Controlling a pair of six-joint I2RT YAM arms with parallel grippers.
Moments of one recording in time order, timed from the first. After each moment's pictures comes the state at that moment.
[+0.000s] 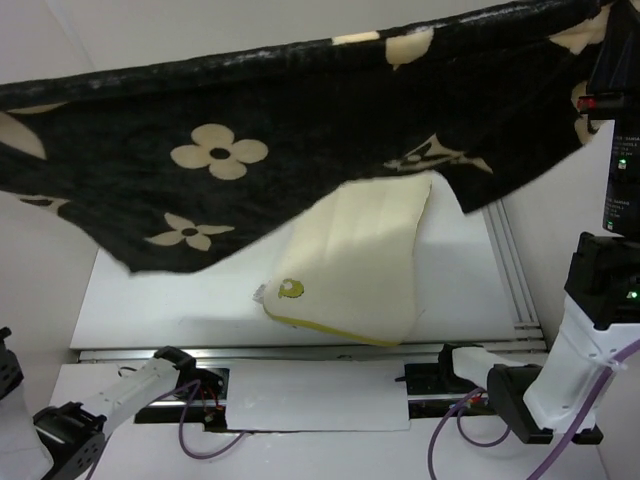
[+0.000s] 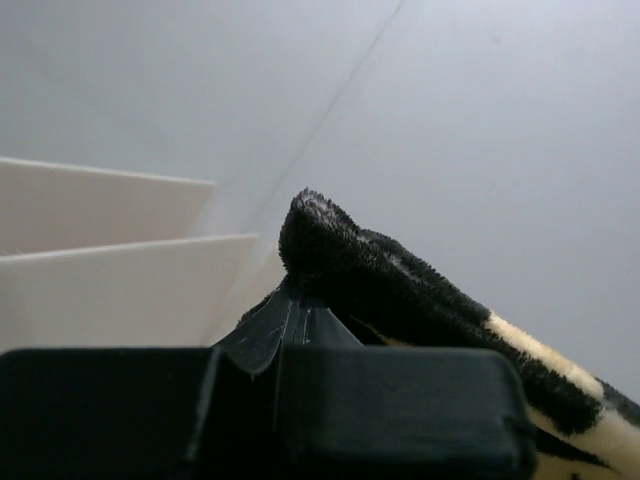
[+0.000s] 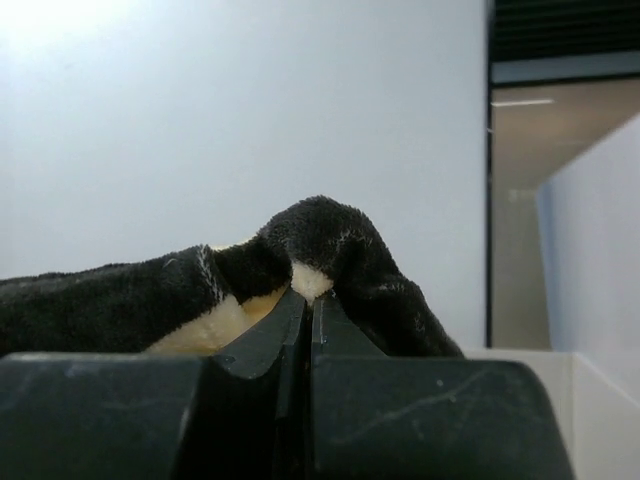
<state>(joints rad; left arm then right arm) -0.38 0.89 1.98 -0.13 -0.85 0.11 -0.04 1.17 2.23 -0.23 -0.07 0.15</state>
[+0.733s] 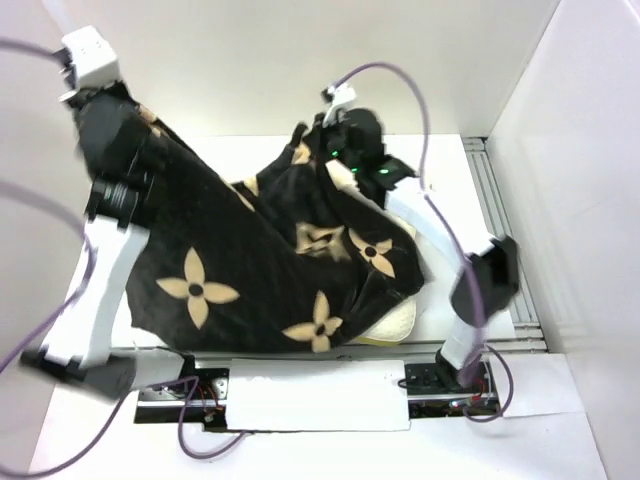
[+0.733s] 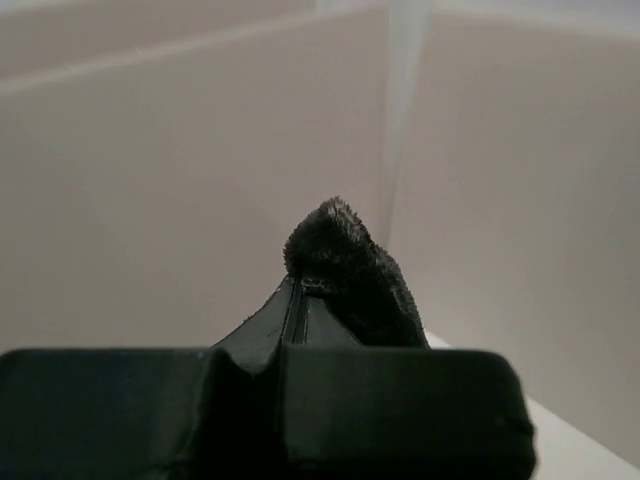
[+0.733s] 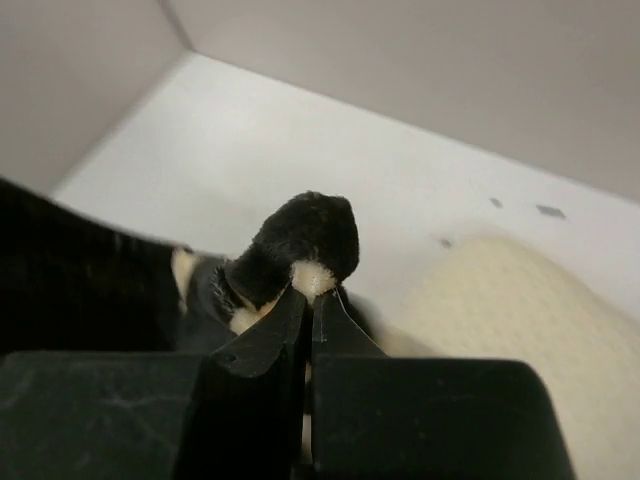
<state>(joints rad) -0.27 1.27 1.68 0.09 -1.02 0.40 0.58 1.72 1.65 -0.04 -0.04 0.17</state>
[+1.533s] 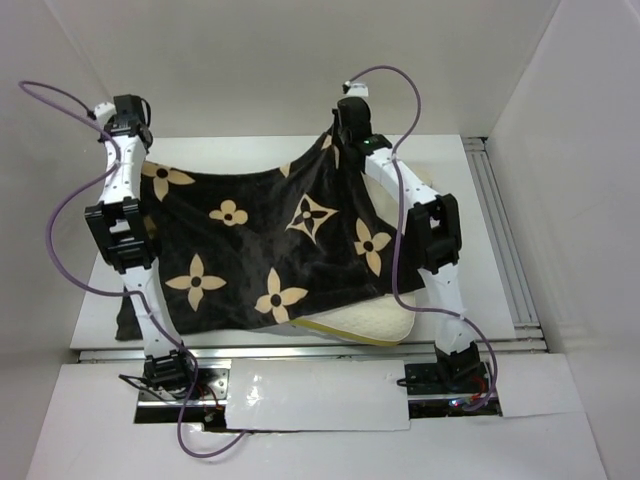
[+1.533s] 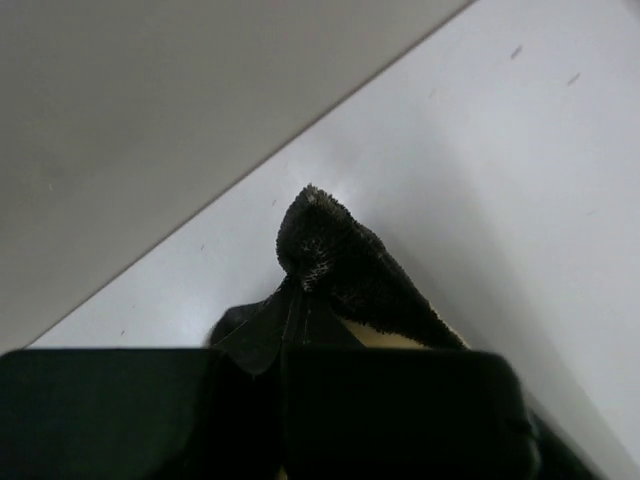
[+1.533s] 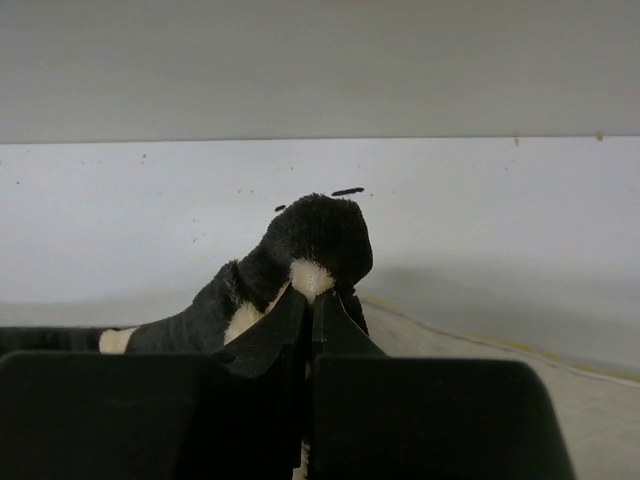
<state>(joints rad) 0.26 2.29 2.22 -0.82 -0.62 -0.45 0.41 2.33 2.17 -0.21 0.28 0.26</state>
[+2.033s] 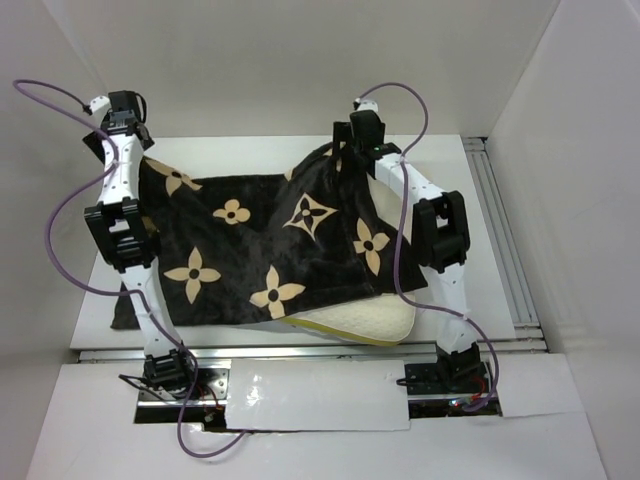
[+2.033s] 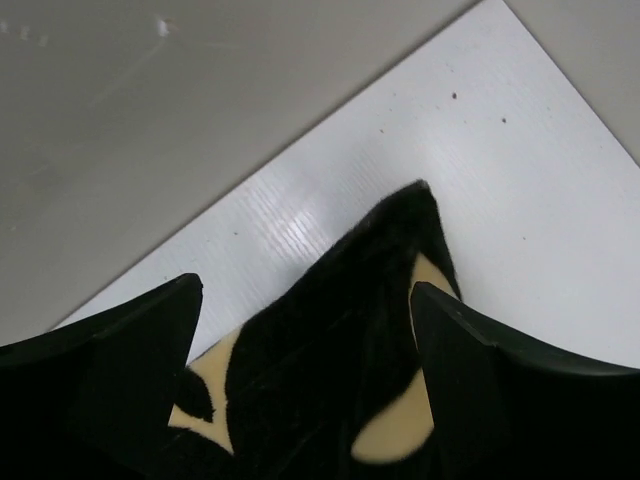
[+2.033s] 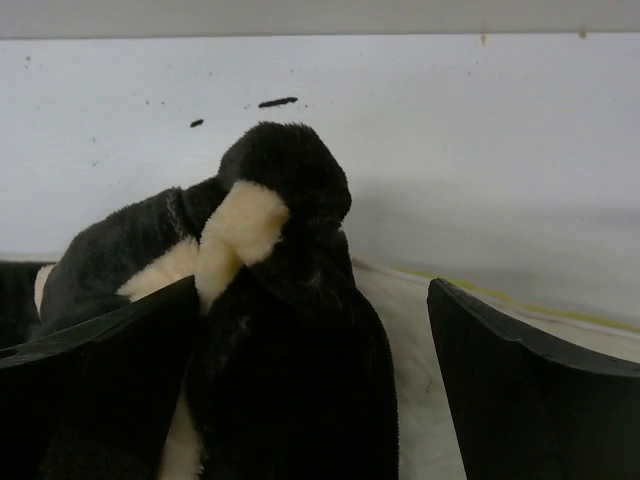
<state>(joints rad) 0.27 2.32 2.32 -0.77 -0.60 -0.45 0.36 2.30 2.01 -0.22 0.23 0.23</state>
